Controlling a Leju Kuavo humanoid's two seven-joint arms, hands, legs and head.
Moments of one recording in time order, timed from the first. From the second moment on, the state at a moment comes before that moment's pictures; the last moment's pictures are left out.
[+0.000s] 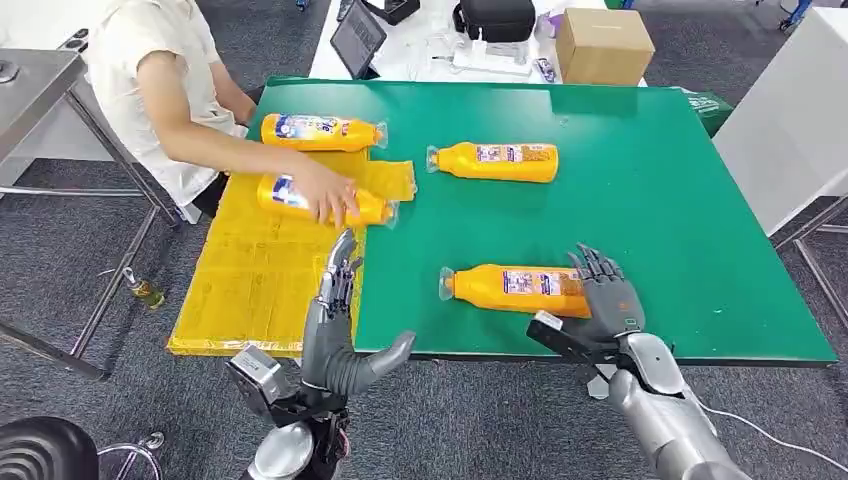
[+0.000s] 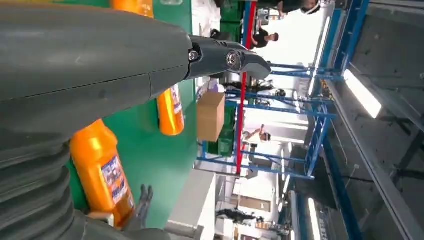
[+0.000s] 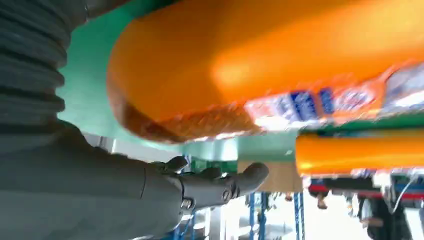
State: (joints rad) left arm -0.10 -0.18 -0.59 -1.46 0.14 0.26 -0.60; right arm -0.41 -0.24 0.25 -0.70 1.08 -0.53 -0.39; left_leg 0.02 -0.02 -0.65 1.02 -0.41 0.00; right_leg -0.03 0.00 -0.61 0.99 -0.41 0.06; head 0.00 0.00
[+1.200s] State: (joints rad) left arm -0.16 -0.20 -0.62 -1.41 0.23 0.16 -0.55; right arm -0.55 -0.25 0.33 -0.52 0.70 -0.08 -0.66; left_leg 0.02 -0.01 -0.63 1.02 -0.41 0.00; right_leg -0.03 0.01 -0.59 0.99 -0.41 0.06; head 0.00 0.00
